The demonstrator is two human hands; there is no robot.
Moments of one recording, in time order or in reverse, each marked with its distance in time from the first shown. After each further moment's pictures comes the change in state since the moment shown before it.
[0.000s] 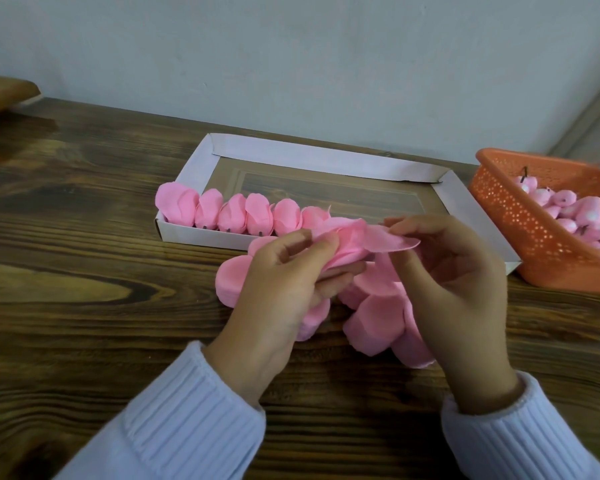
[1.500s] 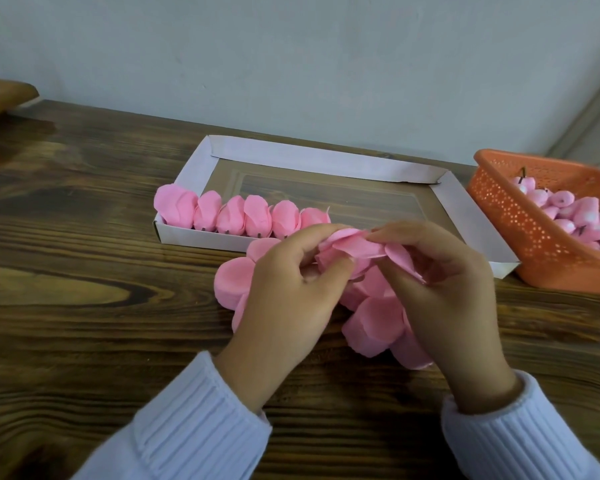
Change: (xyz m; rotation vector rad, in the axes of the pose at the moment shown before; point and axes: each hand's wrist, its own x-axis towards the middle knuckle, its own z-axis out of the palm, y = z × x) left_hand 0.000 -0.011 -0.008 0.586 -0.089 0.395; right_hand 0.003 -0.004 0.000 -0.134 -0.114 -0.085
